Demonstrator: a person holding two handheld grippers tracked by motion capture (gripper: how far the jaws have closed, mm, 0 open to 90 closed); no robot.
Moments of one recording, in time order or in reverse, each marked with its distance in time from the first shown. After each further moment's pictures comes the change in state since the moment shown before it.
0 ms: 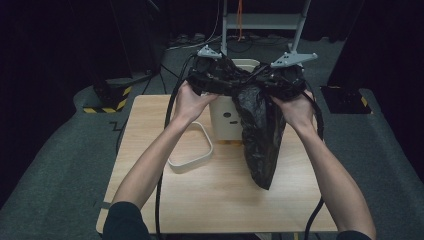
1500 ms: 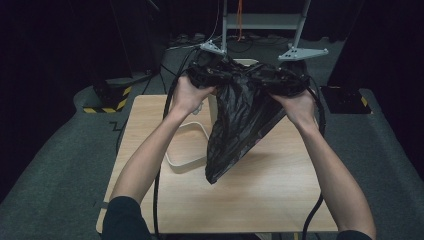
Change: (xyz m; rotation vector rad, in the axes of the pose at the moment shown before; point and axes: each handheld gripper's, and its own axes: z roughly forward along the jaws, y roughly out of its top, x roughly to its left) left arm 0.018 0.020 0.009 0.098 -0.002 0.080; right arm -0.008 0.004 -0.011 -0.100 0.078 0.076
